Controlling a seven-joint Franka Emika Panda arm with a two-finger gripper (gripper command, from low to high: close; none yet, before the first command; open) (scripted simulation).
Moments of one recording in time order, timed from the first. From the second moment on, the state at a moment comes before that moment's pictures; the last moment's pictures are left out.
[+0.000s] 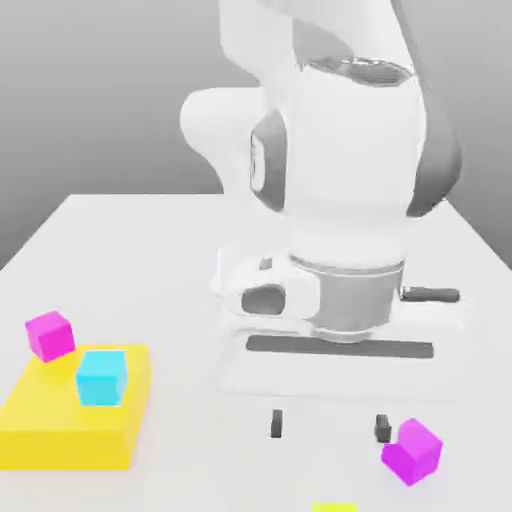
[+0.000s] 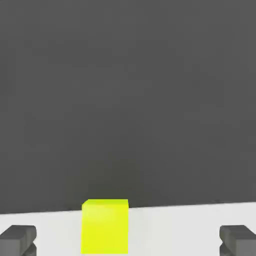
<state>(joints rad) 0.00 0.27 0.12 -2.24 -0.11 2.59 1.05</state>
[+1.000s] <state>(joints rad) -0.27 0.03 -0.17 -2.48 -0.11 2.51 1.27</state>
